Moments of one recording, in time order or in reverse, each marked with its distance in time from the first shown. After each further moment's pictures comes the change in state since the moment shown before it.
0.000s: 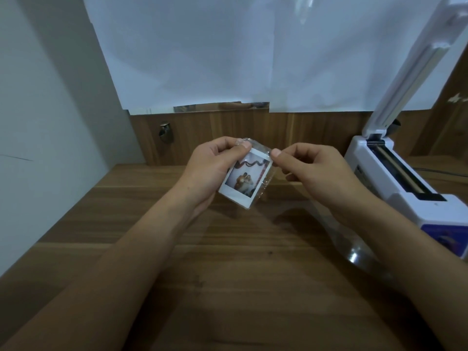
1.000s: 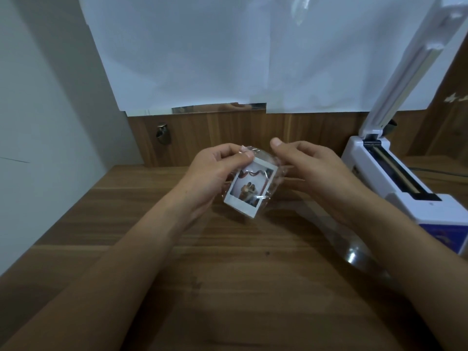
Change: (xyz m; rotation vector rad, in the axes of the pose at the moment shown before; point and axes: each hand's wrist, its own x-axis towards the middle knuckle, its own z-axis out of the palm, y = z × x) left_hand -0.001 -0.002 0.000 0.032 -0.120 -0.017; right_hand -0.001 -0.006 -0.003 0.208 -0.096 0.181
